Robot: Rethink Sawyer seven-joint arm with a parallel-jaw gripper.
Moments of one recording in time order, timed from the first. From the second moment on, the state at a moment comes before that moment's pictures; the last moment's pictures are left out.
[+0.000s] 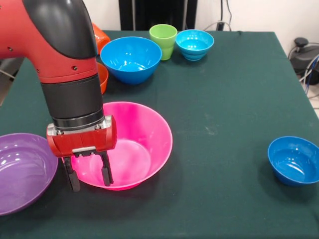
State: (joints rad) arm -0.77 -0.23 0.71 1.10 -0.61 0.55 1.47
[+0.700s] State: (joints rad) arm -0.78 -0.22 0.71 1.08 -0.61 0.55 1.47
